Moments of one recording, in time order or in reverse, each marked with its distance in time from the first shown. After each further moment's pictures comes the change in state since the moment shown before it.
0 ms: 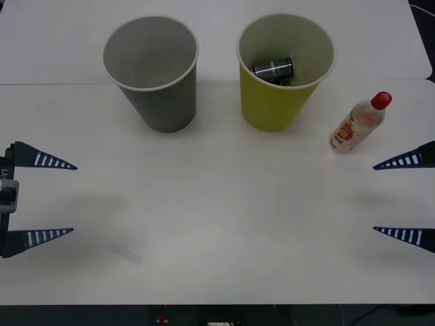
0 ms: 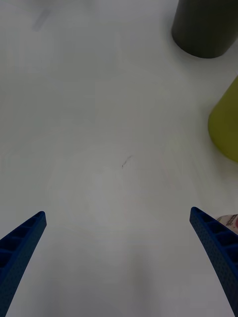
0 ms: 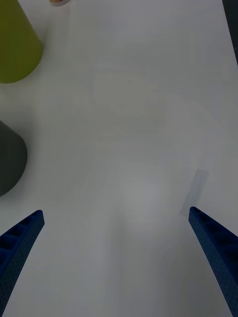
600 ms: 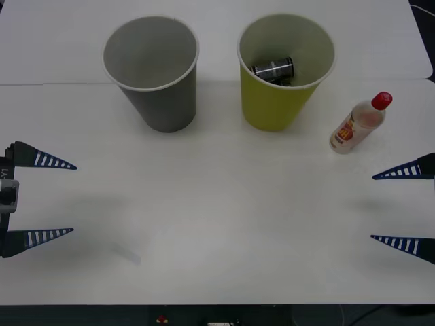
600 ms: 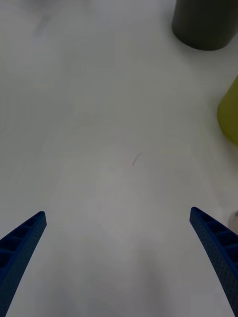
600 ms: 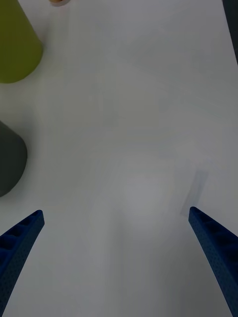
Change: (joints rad) right arm 0.034 0.040 0.012 0.027 -0.014 0.005 0.015; left arm 0.000 0.000 0.000 0.000 0.000 0.000 0.000
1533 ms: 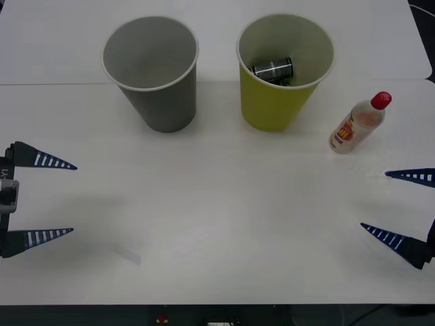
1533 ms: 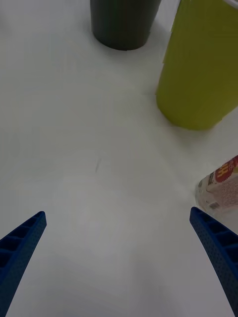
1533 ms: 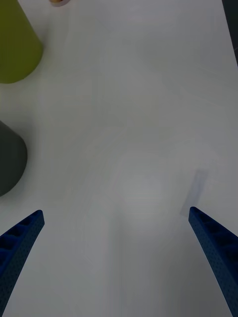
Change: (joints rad) right arm 0.307 -0.007 0.001 -0.174 -0.044 0.499 -0.109; left arm 0.000 0.000 0.000 0.000 0.000 0.000 0.000
